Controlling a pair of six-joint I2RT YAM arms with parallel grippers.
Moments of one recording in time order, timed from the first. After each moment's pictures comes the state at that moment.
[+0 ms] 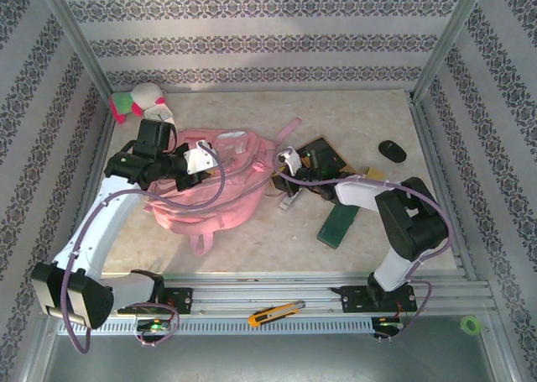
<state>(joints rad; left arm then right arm) -0.19 1.20 1.18 -0.84 0.50 0.99 0.45 1.69 0.83 0.25 -0.64 -0.06</state>
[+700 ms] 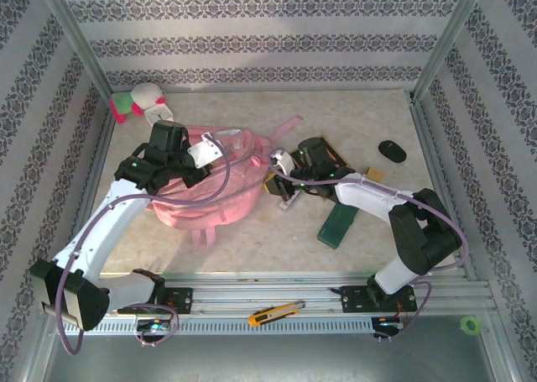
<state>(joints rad) -0.30 1.21 1.14 -0.71 0.18 0.71 0.55 1.58 0.92 -0.05 -0.67 -0.07</state>
